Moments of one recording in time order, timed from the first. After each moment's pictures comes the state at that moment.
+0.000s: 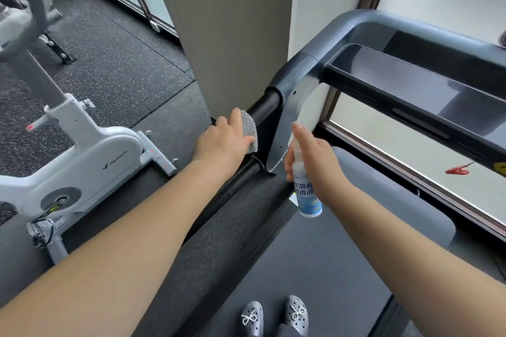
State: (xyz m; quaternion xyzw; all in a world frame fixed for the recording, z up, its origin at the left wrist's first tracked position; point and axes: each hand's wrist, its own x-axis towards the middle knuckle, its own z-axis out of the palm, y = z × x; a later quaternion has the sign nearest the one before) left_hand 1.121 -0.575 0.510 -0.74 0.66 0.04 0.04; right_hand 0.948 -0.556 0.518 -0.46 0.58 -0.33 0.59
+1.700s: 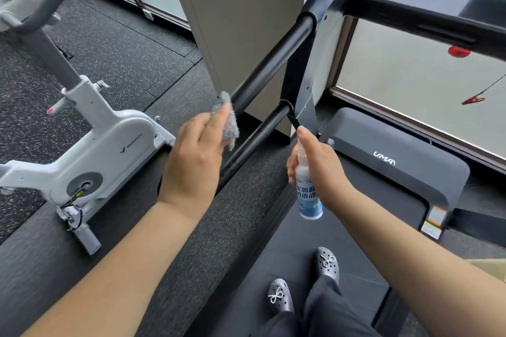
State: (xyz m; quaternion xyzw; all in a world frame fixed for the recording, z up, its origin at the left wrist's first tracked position) left_hand 1.226 -0.355 0.515 -0.61 0.75 -0.08 -0.25; right_hand 1.027 -0.381 0.473 -0.40 0.55 -0.38 0.62
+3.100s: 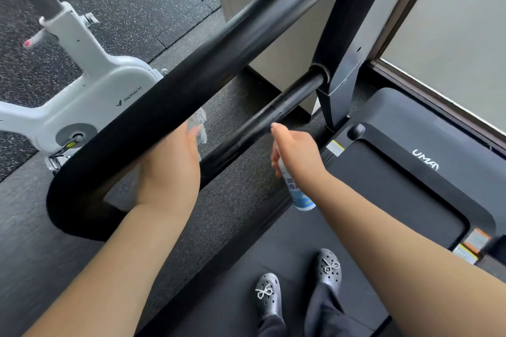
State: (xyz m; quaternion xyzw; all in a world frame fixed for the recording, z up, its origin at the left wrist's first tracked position) left_hand 1.231 -0.404 0.399 -0.82 0.54 0.06 -0.19; right_hand 1.078 -0.475 0.311 -0.48 0.59 -0.23 0.60
